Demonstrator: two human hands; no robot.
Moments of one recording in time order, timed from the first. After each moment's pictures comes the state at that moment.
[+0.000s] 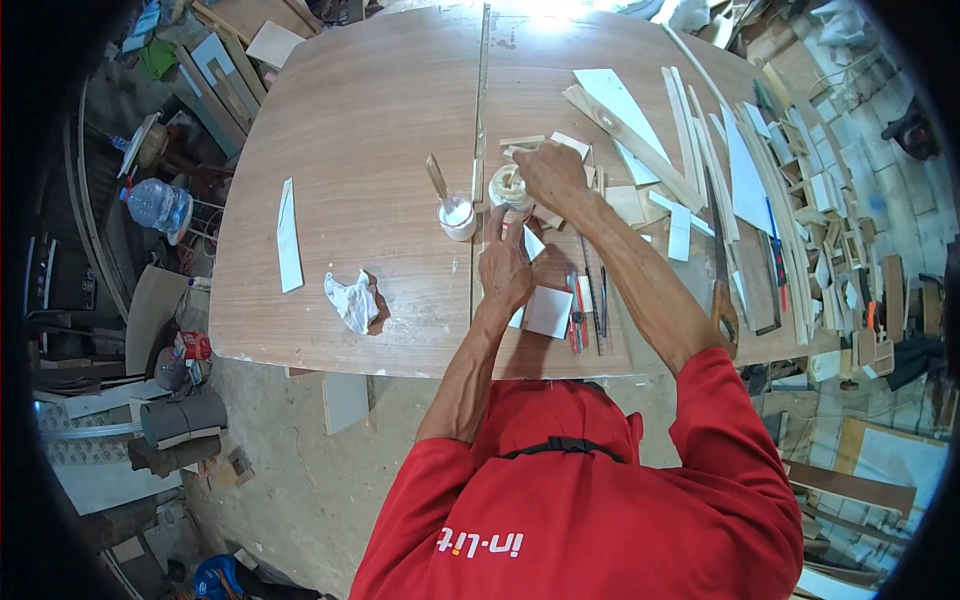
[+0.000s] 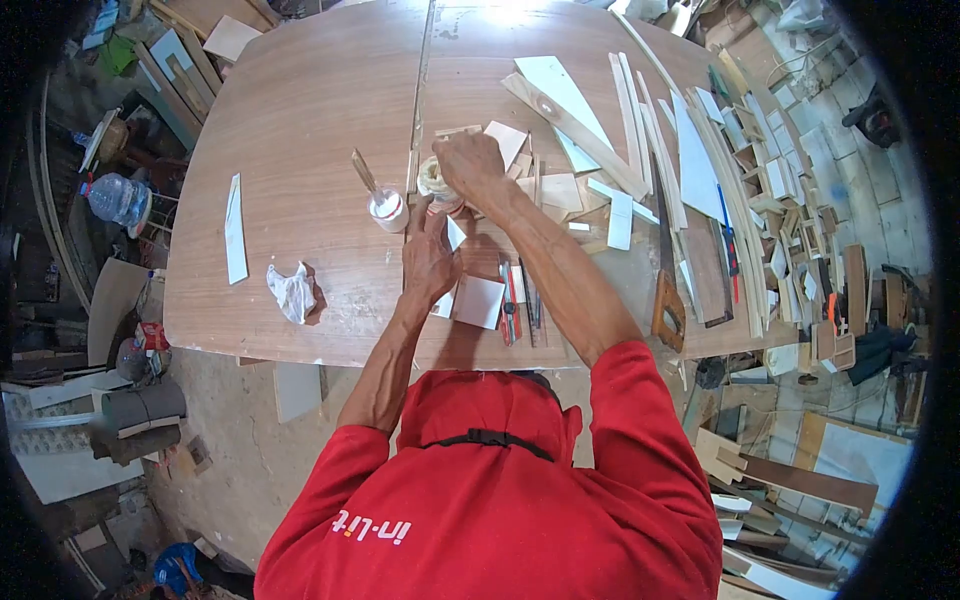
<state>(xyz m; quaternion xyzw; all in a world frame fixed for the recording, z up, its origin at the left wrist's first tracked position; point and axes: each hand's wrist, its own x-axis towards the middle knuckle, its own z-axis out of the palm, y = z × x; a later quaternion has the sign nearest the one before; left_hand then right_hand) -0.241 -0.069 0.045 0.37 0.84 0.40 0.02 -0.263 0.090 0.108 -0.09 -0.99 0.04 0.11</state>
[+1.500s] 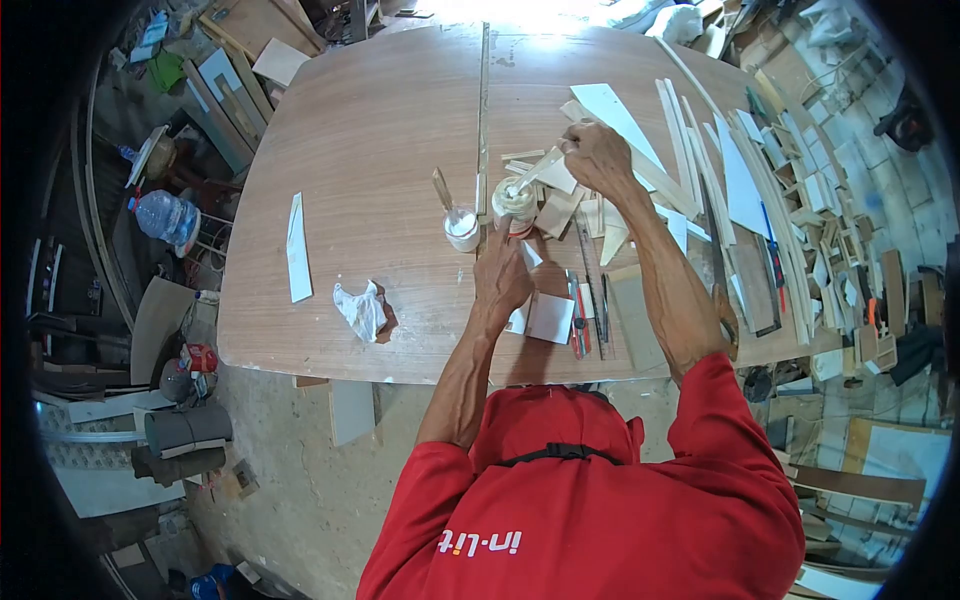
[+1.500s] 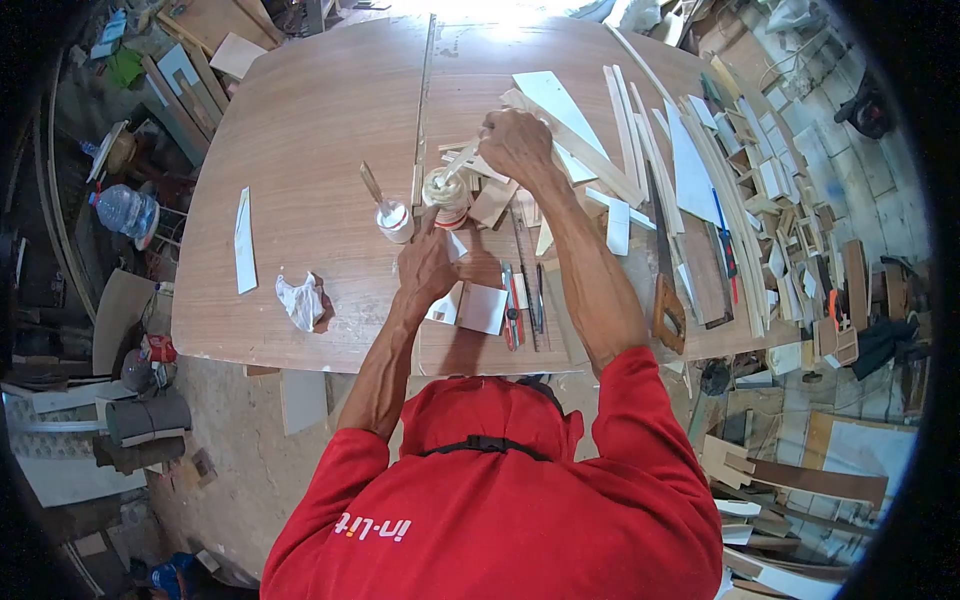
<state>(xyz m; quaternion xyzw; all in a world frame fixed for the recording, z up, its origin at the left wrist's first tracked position) -0.256 -0.076 0.041 0.43 0.87 0.24 0.01 -0.236 0.130 0.159 -0.22 -0.94 0.17 0.20</state>
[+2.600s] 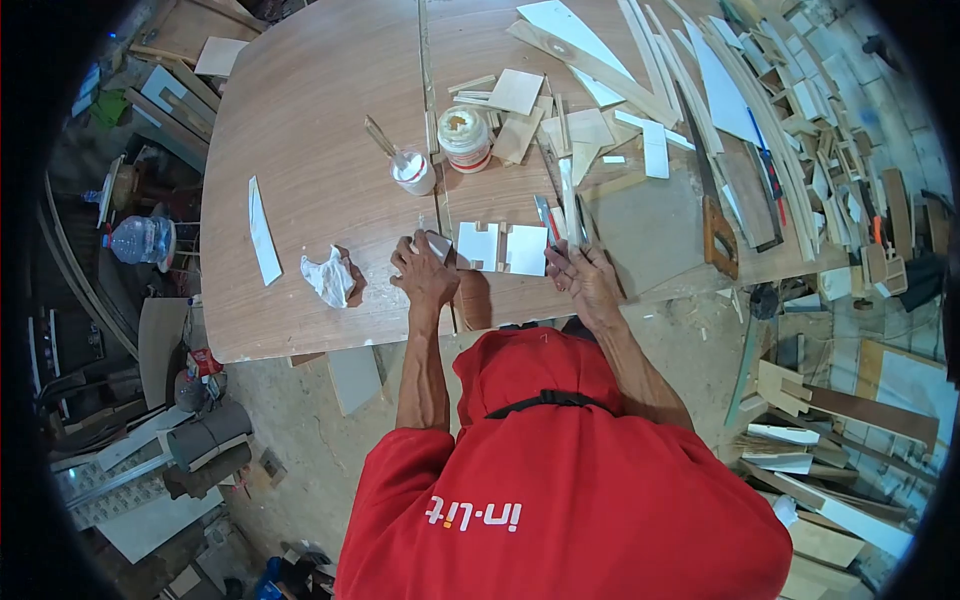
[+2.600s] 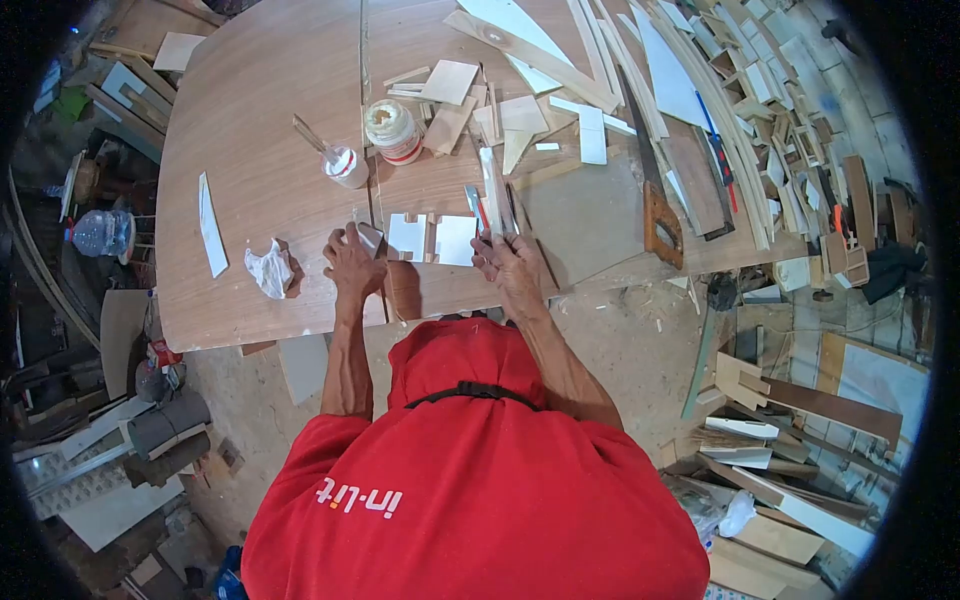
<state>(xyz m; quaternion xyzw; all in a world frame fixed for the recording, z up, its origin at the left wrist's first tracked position) -0.230 -0.162 0.001 0.23 0.96 0.12 0.11 -0.033 -0.018 0.001 -0.36 -0.30 0.85 0.25</state>
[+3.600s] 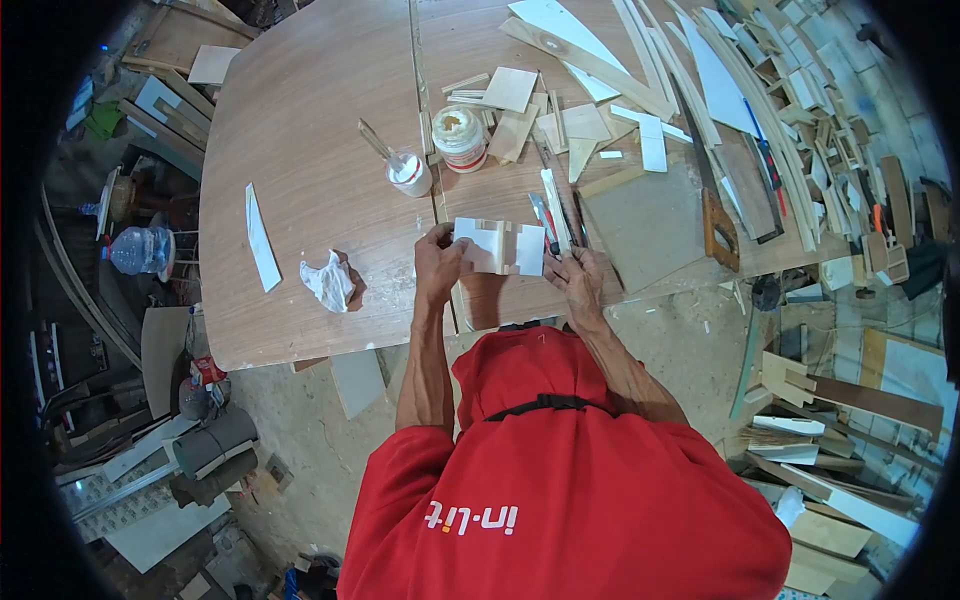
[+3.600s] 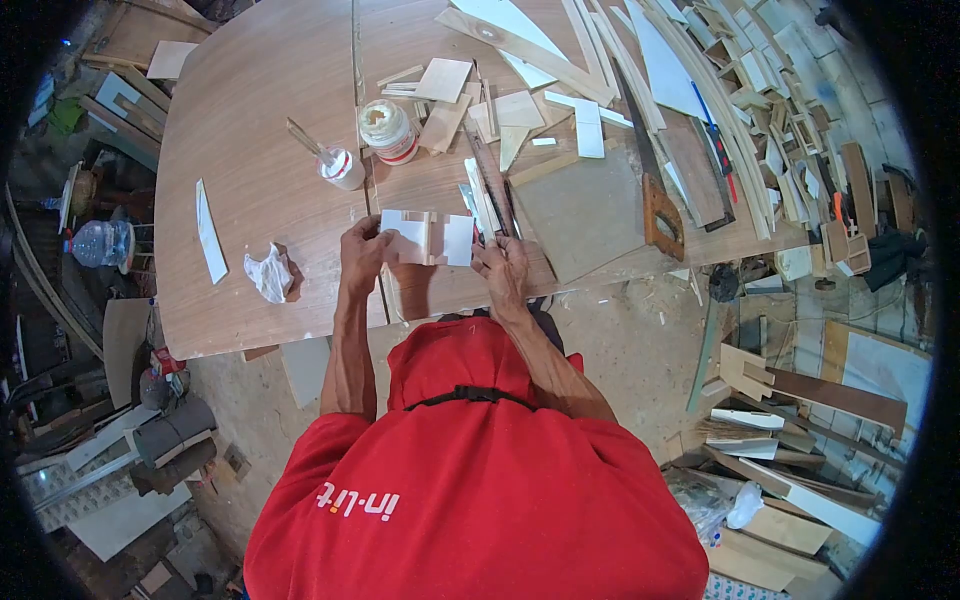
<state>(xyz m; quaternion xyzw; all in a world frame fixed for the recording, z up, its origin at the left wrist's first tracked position) -0.245 -0.145 -0.010 0.17 0.73 0.57 0.34 -0.046 -0.038 -0.017 -0.47 -0.37 0.75 0.29</state>
